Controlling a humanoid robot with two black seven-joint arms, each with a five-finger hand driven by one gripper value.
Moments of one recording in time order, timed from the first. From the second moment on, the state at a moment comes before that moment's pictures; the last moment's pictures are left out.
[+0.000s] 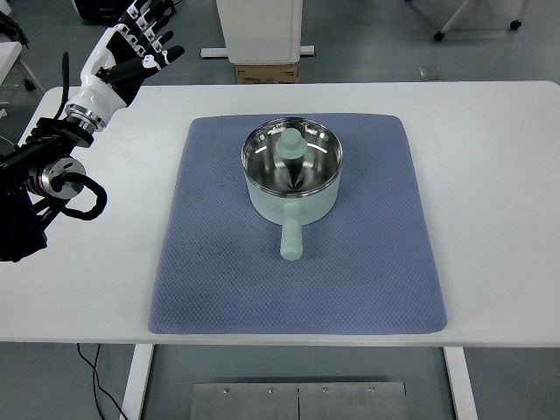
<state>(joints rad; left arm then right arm) -1.06 0.38 -0.27 -0.61 0.01 -0.35 -0.61 -0.02 0.00 0.49 0.09 -0.43 -0.04 0.03</state>
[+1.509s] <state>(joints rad) -1.18 0.57 -0.32 -1.24 0.70 -0.17 -0.61 -0.02 0.00 0.49 0.09 -0.43 -0.04 0.03</state>
